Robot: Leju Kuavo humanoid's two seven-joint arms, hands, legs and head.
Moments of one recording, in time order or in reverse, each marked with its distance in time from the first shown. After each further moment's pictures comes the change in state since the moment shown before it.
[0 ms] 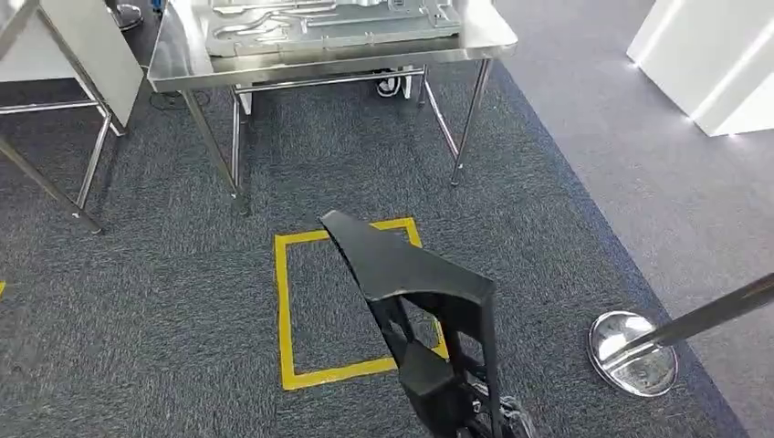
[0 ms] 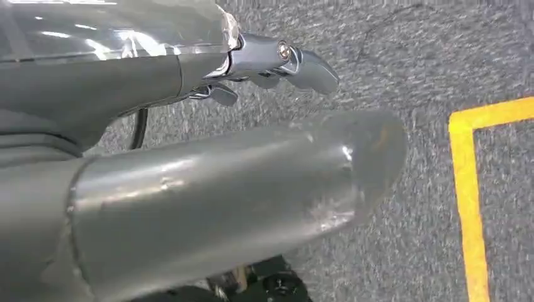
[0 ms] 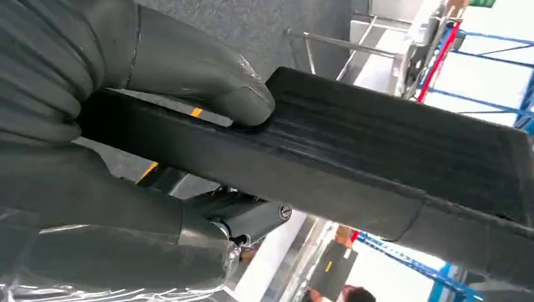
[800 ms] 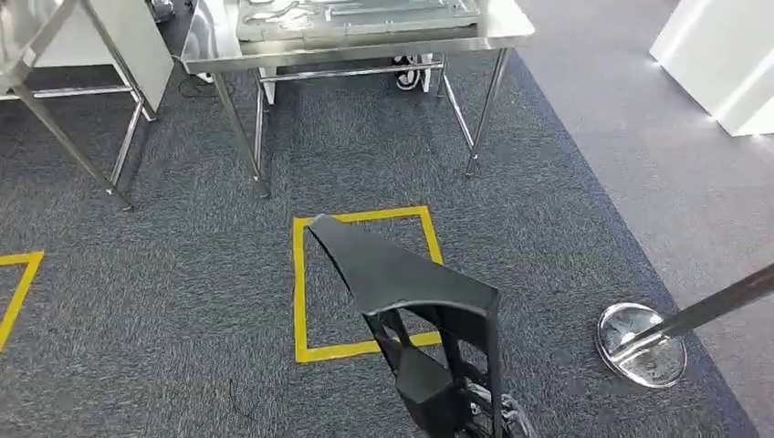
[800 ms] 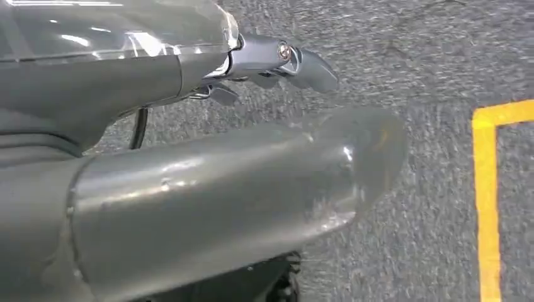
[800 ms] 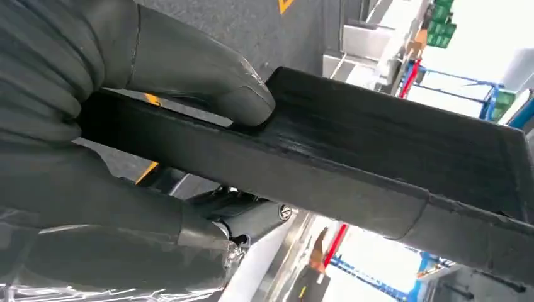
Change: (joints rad) left arm -0.022 0.001 -0.036 -0.002 0.032 0.000 -0.018; right arm -0.012 0.003 0.002 -0.015 -0.013 0.050 -0.037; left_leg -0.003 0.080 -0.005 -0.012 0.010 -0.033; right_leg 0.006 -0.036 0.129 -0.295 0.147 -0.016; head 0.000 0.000
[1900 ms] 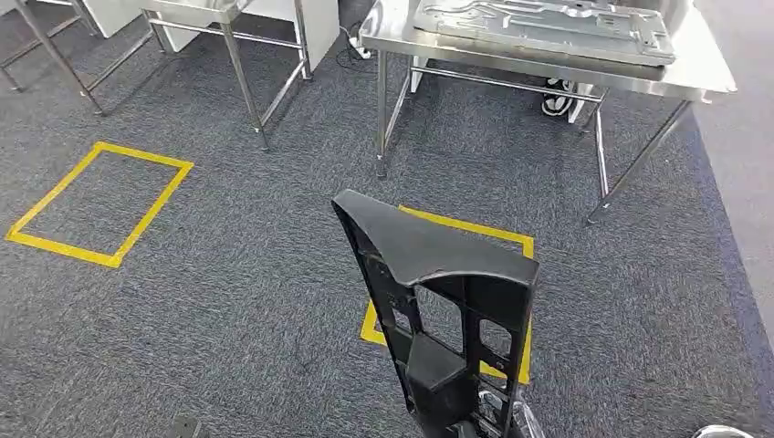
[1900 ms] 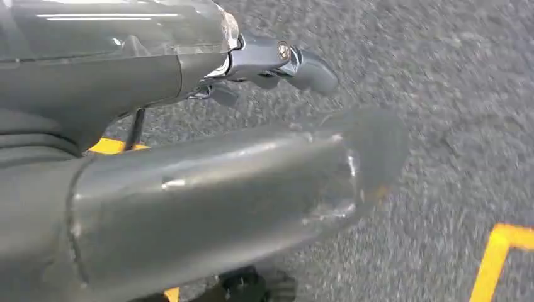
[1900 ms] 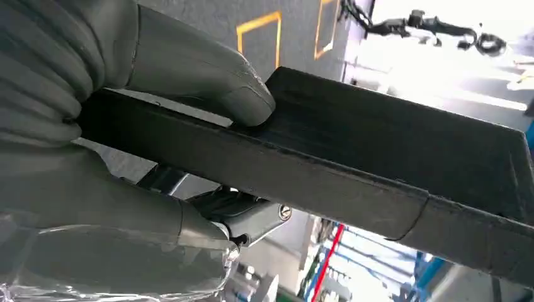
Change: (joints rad) left arm -0.057 0.014 -0.113 -0.031 0.026 0.056 0.063; right arm -0.035 0.000 0.000 0.005 -0.063 0.024 -0.009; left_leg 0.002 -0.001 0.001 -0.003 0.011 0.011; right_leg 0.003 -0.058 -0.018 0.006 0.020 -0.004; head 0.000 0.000
